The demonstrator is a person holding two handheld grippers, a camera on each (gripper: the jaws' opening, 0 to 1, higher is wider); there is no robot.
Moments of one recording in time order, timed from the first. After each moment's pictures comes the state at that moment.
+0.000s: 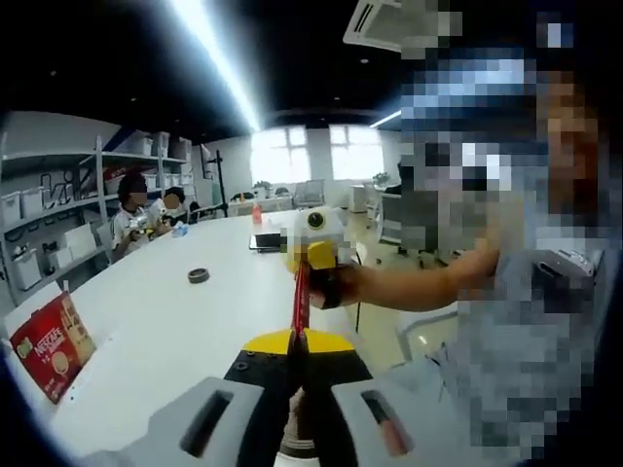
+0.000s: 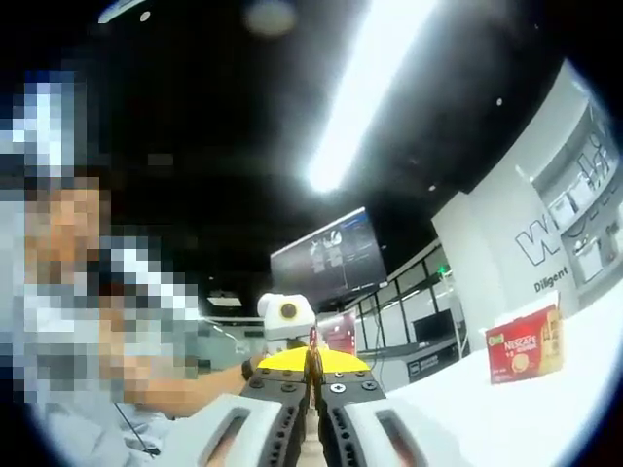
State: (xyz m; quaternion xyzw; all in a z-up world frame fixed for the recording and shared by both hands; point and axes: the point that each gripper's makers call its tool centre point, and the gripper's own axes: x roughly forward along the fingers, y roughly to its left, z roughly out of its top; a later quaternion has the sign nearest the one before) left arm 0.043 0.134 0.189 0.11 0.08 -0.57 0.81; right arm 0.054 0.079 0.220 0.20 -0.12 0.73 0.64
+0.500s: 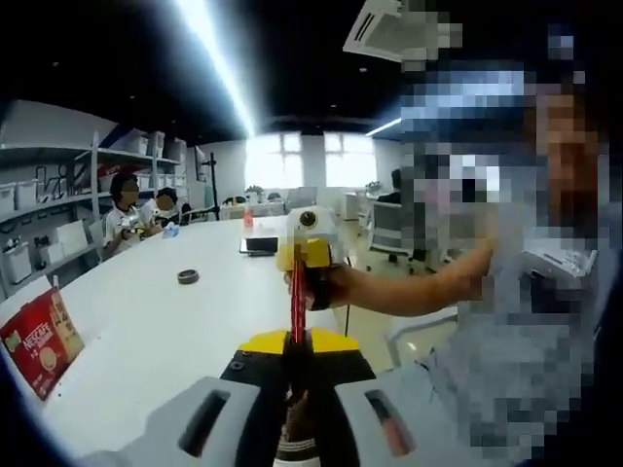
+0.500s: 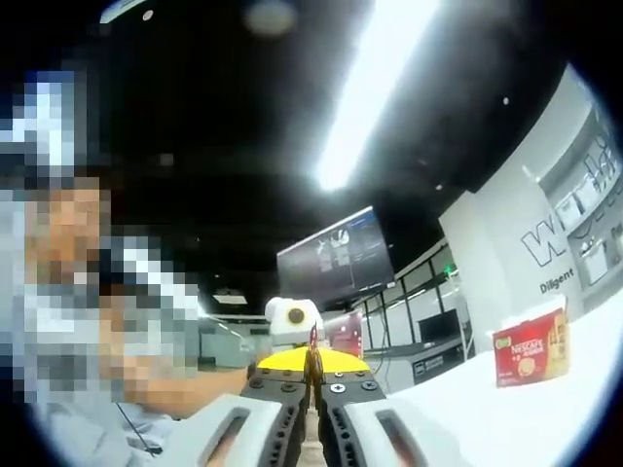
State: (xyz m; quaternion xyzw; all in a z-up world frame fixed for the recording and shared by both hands) left arm 0.038 0.132 0.187 0.09 0.08 -0.59 0.80; right arm 0.043 0.085 0.227 0.20 -0.13 0.74 0.63
